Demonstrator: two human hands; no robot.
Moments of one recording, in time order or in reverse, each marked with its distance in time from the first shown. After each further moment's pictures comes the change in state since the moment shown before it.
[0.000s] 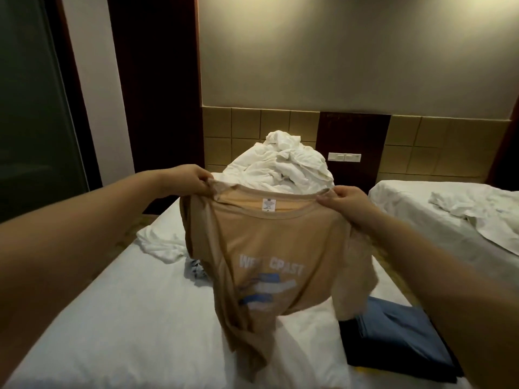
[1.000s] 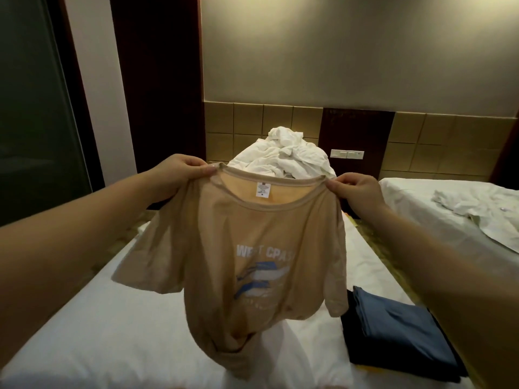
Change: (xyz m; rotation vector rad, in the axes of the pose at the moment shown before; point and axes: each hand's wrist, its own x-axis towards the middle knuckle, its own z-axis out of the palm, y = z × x) left_hand -0.010 -0.016 0.004 -0.552 0.189 0.031; right_hand 0.006 -0.004 0.006 0.137 0.219 -0.157
